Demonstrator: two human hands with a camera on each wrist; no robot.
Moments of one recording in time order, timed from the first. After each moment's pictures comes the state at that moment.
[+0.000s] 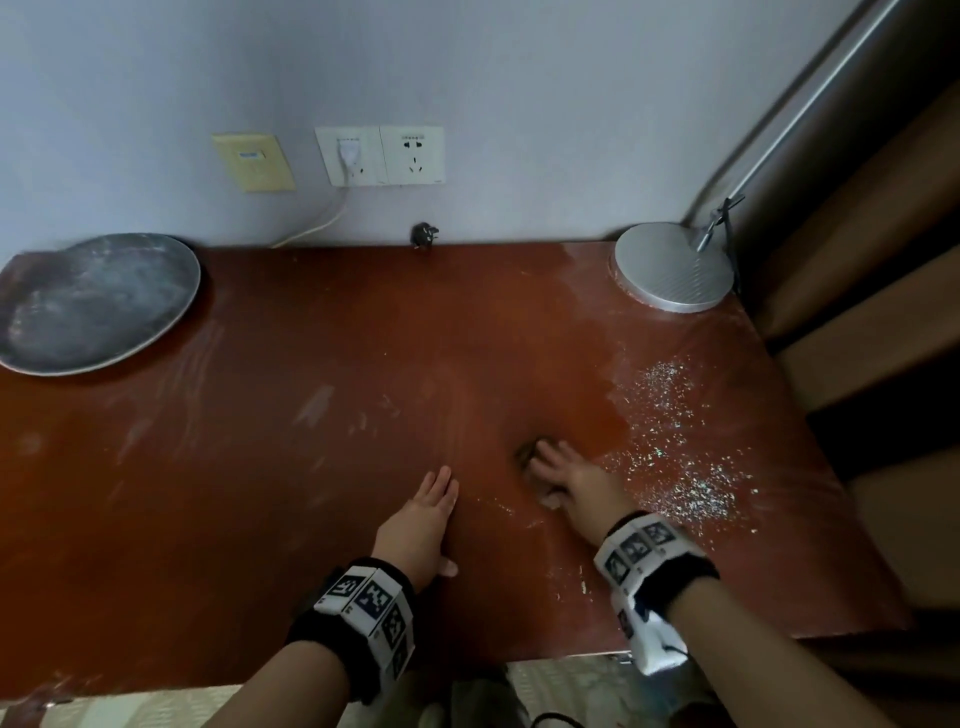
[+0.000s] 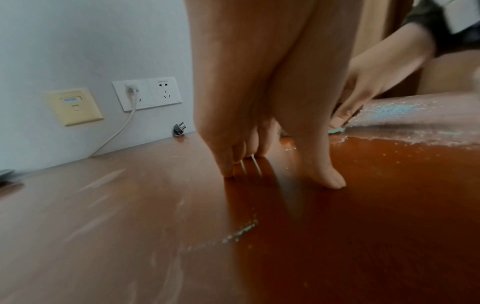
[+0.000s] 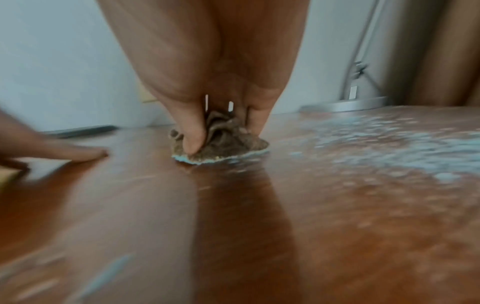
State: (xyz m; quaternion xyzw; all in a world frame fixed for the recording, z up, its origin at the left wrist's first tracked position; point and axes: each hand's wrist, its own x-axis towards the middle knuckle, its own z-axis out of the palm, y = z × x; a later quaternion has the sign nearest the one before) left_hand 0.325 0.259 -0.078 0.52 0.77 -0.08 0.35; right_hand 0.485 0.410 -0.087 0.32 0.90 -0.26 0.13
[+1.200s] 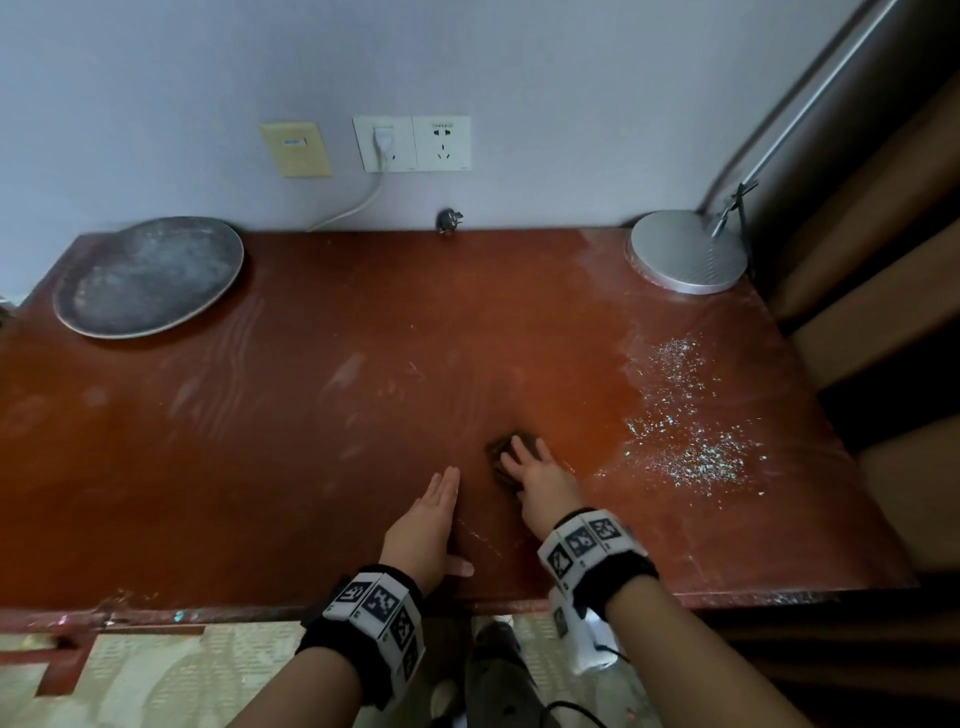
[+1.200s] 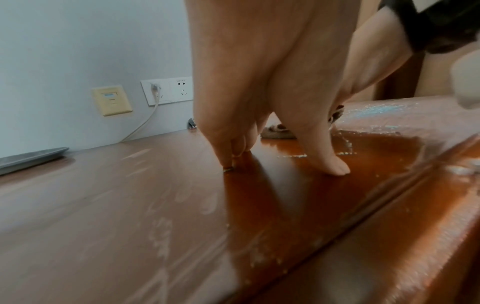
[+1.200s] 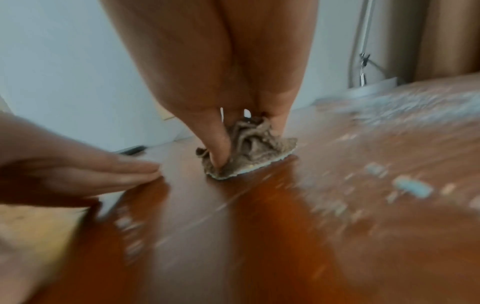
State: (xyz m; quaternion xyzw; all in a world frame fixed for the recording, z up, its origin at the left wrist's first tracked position) left_hand 0.353 0.200 -0.078 0.45 0.82 0.03 0.36; right_hand 0.459 0.328 -0.086 0.33 0.90 -0.22 0.17
